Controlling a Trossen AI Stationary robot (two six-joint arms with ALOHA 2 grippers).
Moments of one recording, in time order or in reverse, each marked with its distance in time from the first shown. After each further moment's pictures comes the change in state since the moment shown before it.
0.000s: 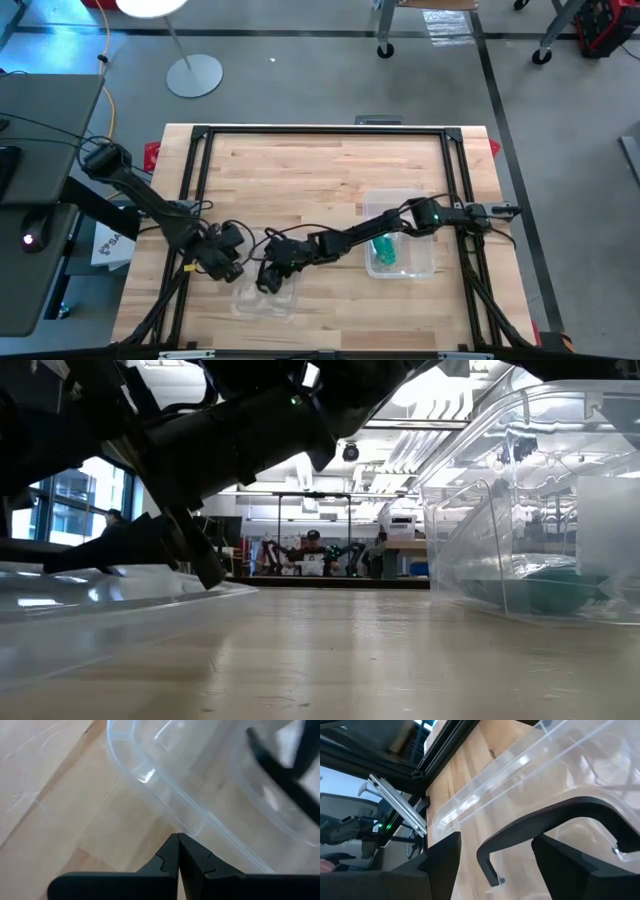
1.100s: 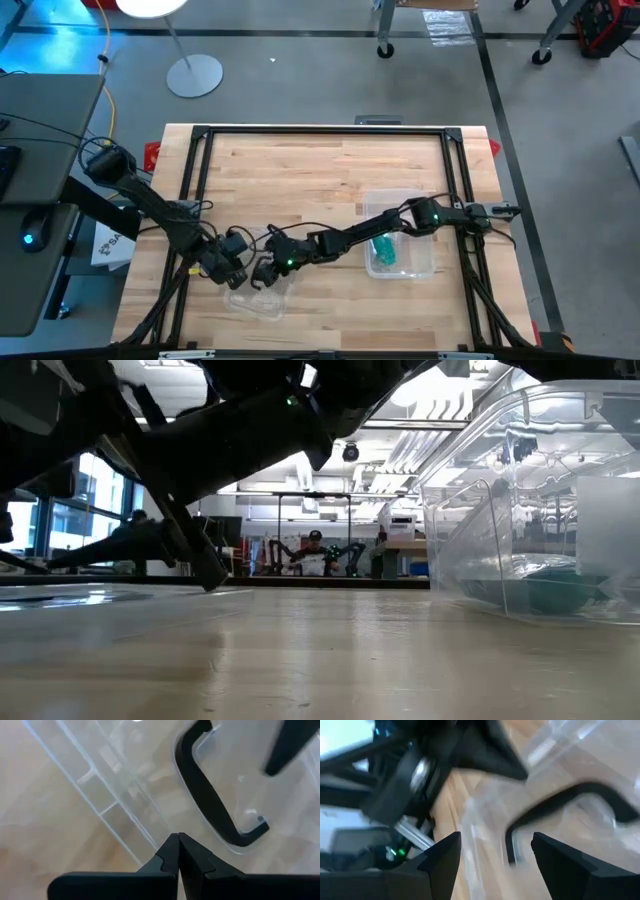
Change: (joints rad) left arm -0.024 0.064 -0.080 0.251 0.081 -0.105; right arm -0.002 0.002 0.009 0.002 0.043 0.175
